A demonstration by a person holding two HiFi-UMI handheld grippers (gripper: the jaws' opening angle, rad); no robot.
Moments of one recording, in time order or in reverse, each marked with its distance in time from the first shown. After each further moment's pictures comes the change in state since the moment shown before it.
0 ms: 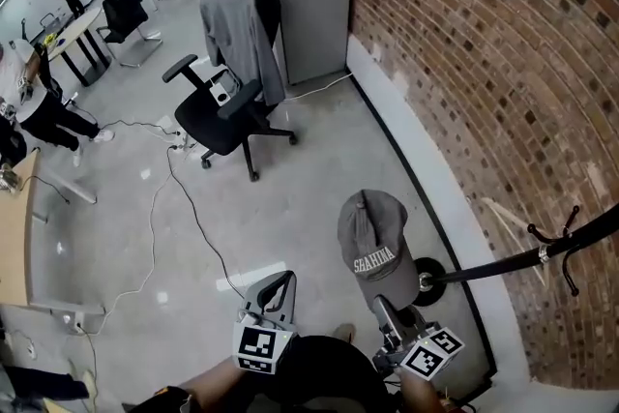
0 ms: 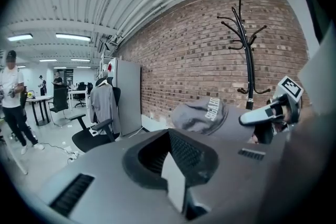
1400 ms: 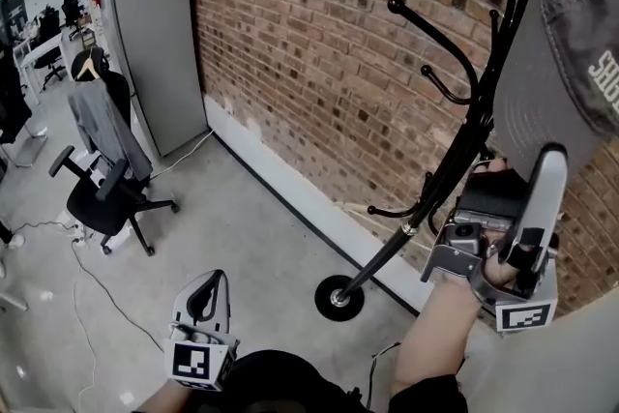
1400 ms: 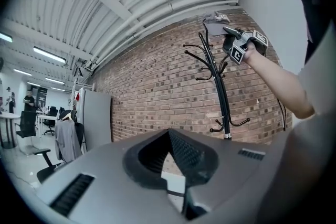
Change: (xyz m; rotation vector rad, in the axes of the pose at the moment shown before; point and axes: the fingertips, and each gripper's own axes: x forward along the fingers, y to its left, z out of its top) left arm 0.015 -0.177 0.155 0.112 -0.347 -0.244; right arm -0.338 0.233 0.414 -0.811 -1.205 0.319
